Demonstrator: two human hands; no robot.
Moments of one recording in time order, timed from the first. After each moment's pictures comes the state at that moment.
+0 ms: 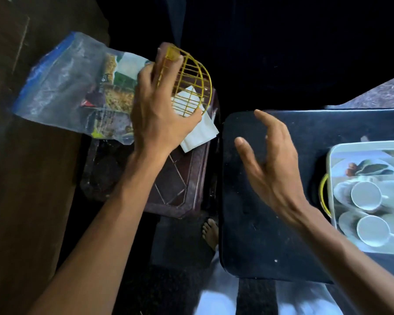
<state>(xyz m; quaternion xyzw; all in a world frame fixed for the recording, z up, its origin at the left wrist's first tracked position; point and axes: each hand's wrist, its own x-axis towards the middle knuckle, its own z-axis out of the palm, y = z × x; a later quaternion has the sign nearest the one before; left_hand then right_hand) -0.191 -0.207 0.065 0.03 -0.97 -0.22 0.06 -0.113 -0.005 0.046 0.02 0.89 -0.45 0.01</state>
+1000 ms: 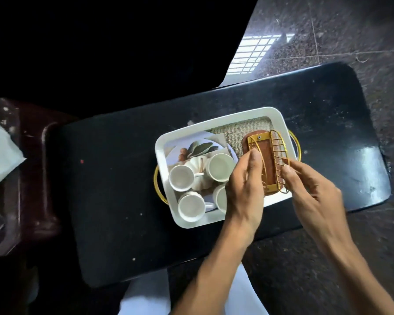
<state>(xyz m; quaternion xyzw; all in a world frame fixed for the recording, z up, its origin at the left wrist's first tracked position) -0.024 0.299 0.057 0.18 -0.57 -0.73 -0.32 0.026 0.415 0.067 0.33 0.82 -0.46 0.04</state>
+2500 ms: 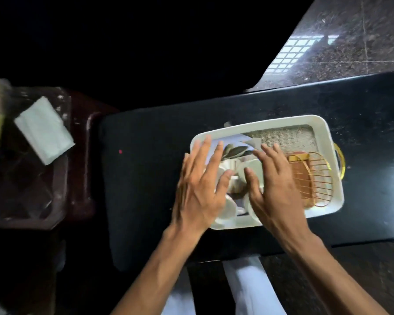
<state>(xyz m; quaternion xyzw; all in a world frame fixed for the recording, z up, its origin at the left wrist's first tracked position) -0.057 0.156 0.024 -0.09 -0.93 -0.34 -0.13 -0.028 0.313 0.026 0.11 0.95 -0.28 0.06</state>
